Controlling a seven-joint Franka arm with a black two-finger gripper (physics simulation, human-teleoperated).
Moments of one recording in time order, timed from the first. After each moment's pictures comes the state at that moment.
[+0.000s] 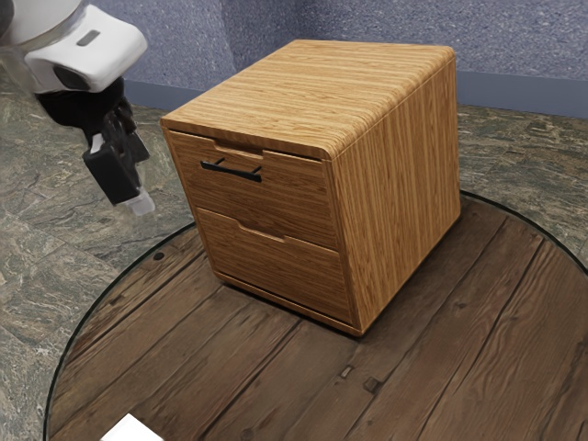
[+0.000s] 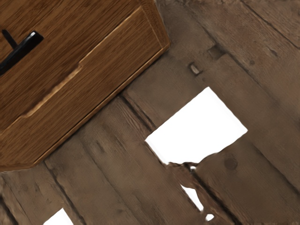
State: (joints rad) arm 0.18 -0.33 -0.16 -1.57 0.03 1.48 0.73
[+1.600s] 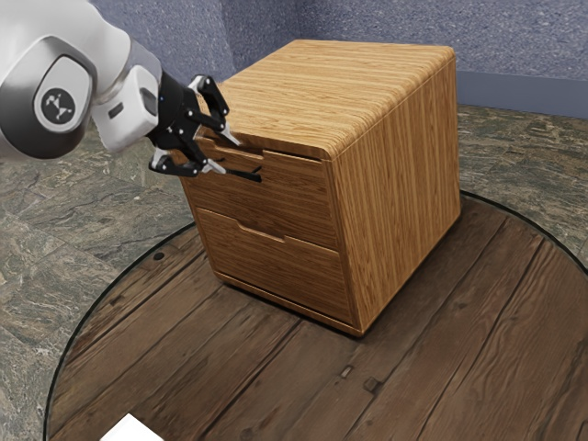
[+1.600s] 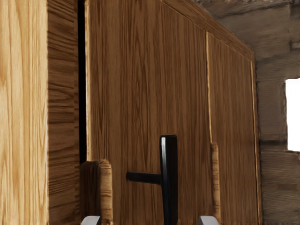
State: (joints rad) arm 0.30 -0.23 -0.15 -1.79 -0.19 2.15 1.80
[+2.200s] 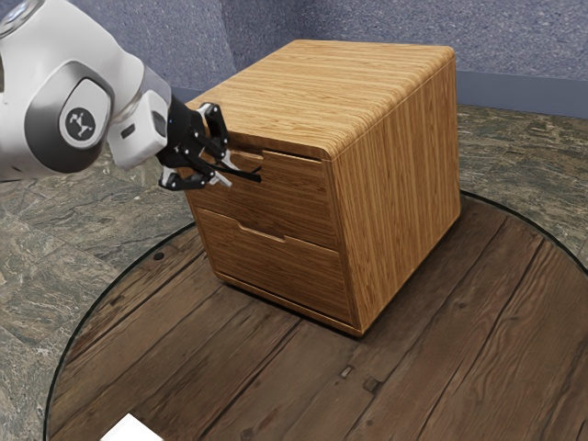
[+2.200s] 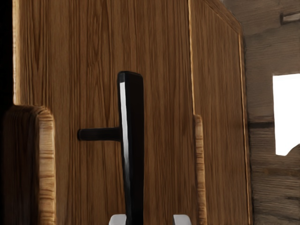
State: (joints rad) arm 0.31 -0.16 -0.13 -1.81 -0.20 2.18 1.85
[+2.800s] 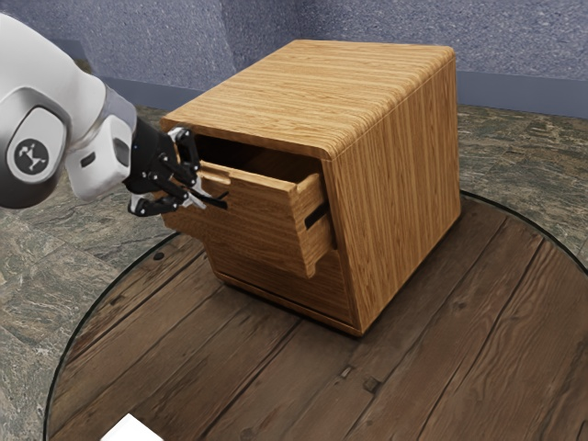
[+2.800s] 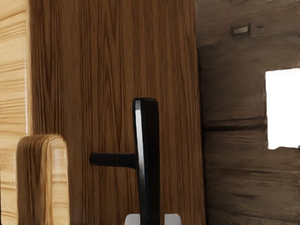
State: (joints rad) arm 0.30 -0.37 -0.12 -2.01 -0.20 2.18 1.85
